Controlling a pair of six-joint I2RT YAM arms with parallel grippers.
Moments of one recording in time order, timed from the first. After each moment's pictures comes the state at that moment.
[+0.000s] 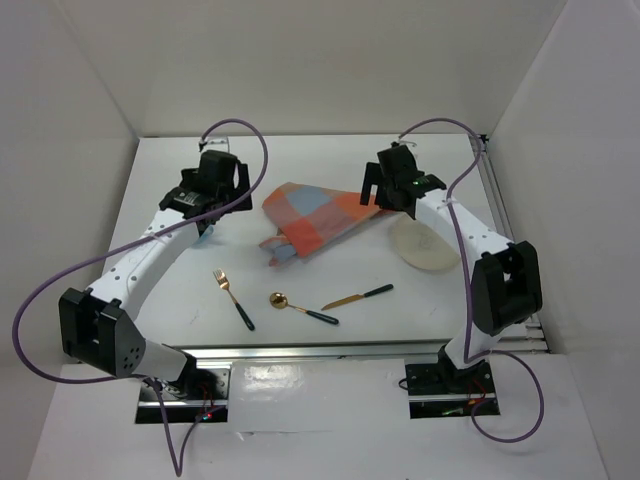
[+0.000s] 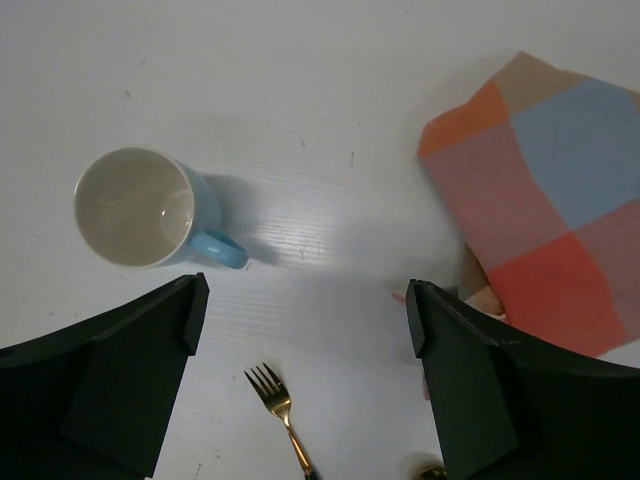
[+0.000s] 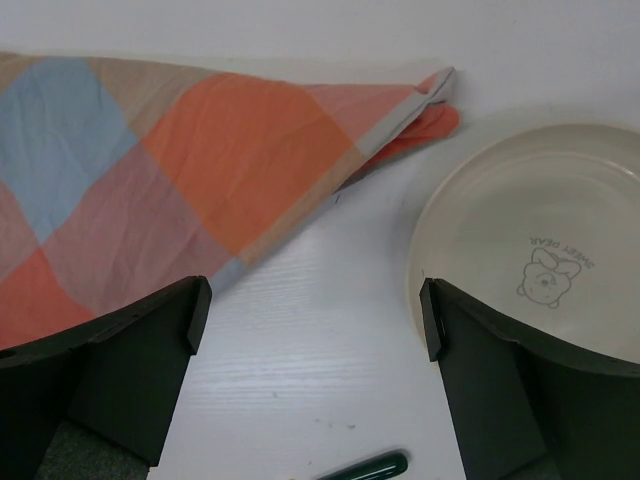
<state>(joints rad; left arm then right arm) -0.34 1.41 1.29 -0.60 -0.45 -0.33 0.37 1.63 1.34 -0.51 0.27 0.45</state>
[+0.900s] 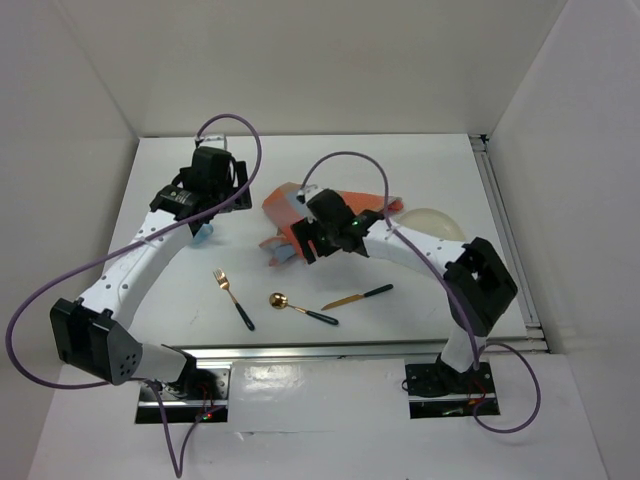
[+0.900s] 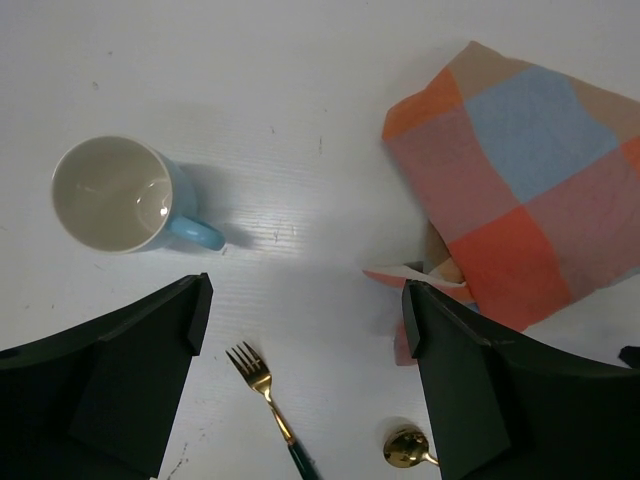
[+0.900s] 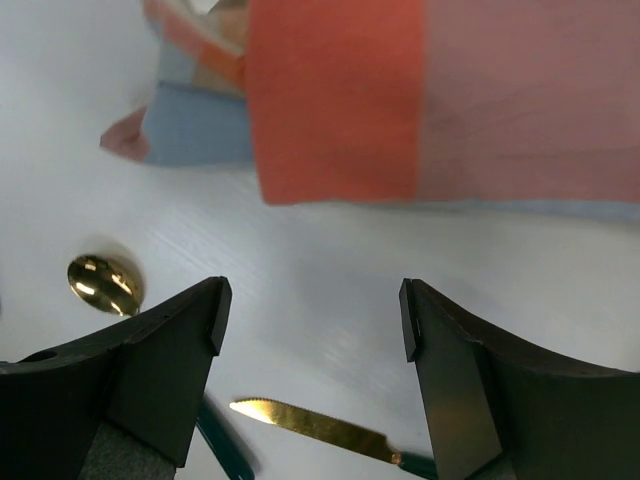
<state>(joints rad) -0.34 1.38 1.34 -0.67 -0.36 -0.35 0.75 1.70 1.25 -0.39 0.07 0.20</state>
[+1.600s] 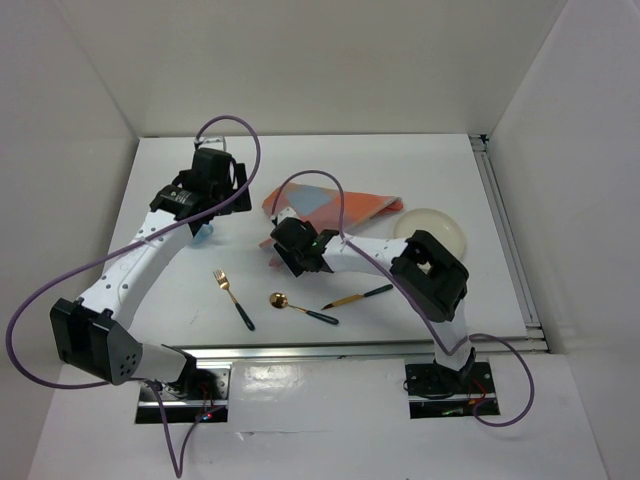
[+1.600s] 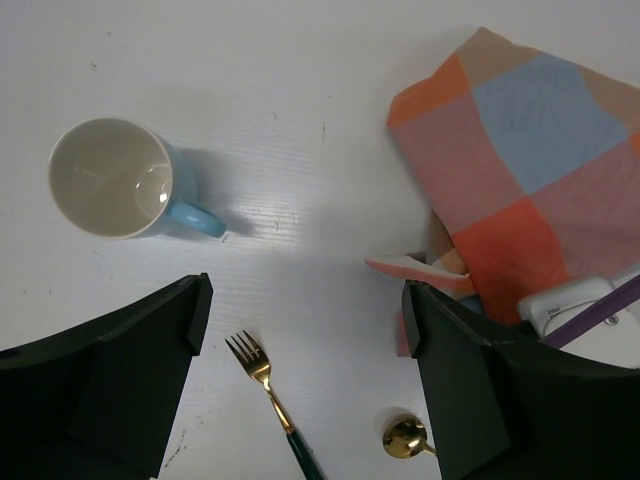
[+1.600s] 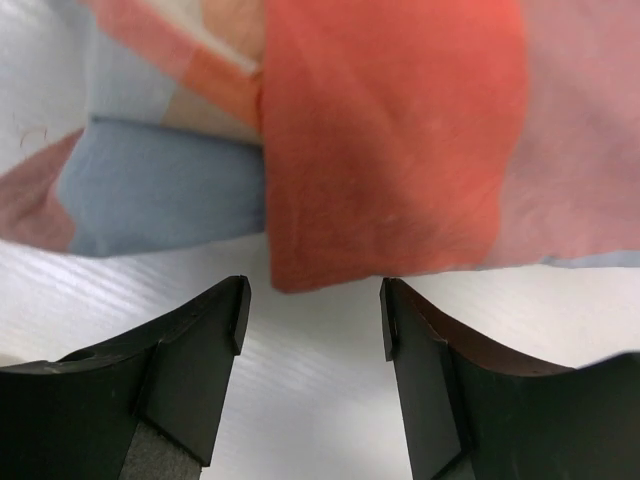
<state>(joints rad) -0.34 1.38 1.34 -0.70 -0.36 -0.38 0.94 1.97 1.33 -0.33 0.39 0.17</state>
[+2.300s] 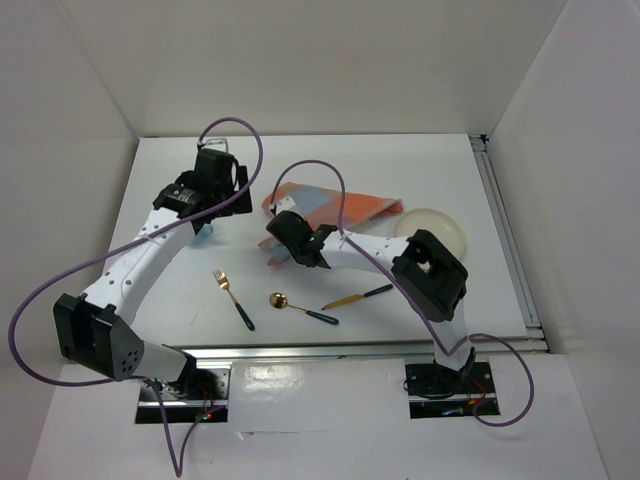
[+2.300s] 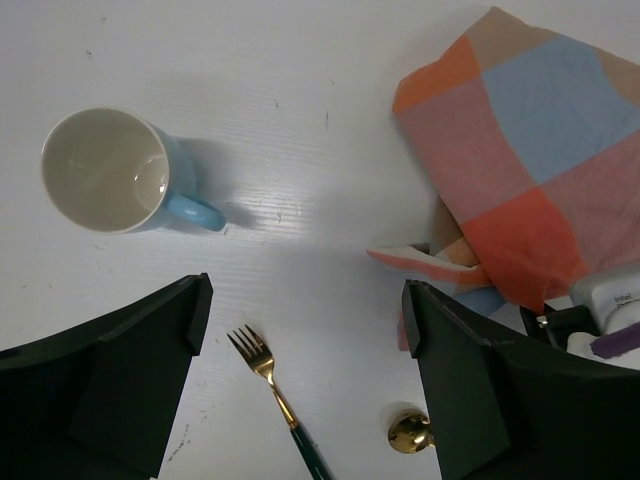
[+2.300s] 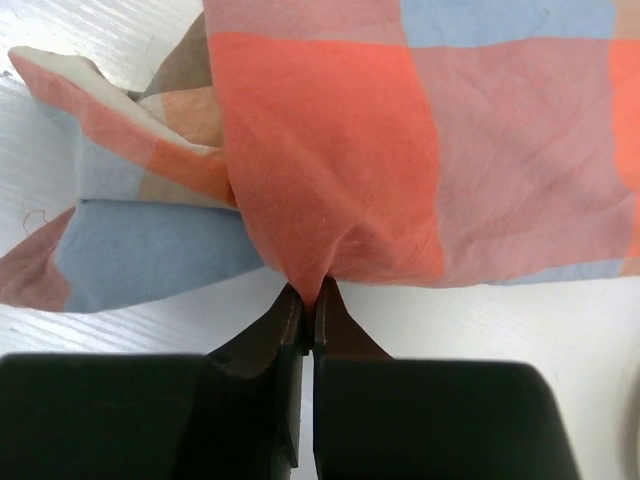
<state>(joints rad) -0.34 1.39 1.34 -0.71 -0.35 -0.37 0.94 1.98 1.40 -0.32 0.51 0.20</state>
